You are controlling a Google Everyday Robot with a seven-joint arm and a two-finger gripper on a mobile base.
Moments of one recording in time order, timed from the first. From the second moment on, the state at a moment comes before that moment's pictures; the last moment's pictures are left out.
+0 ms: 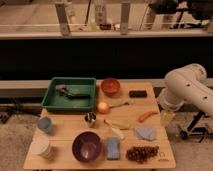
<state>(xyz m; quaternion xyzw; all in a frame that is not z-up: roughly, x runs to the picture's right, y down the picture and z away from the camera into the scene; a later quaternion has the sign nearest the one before) 0.284 0.102 0.685 -0.28 0.02 0.02 0.96</state>
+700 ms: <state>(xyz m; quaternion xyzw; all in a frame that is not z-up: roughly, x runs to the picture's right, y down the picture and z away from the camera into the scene) 0.246 0.128 0.692 -0.28 0.02 -0.04 0.96</state>
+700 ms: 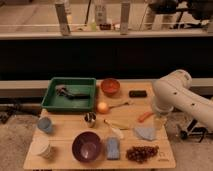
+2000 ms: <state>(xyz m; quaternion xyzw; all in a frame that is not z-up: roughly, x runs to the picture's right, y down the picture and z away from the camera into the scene) 0.154 0.173 0.692 -0.28 0.00 -0.17 0.94</state>
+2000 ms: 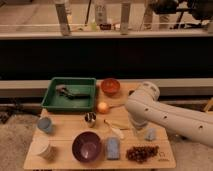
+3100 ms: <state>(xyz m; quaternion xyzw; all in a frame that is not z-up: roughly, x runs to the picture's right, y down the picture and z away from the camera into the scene) 0.095 0.208 0.722 -0.29 -0.04 -0.28 0.92</state>
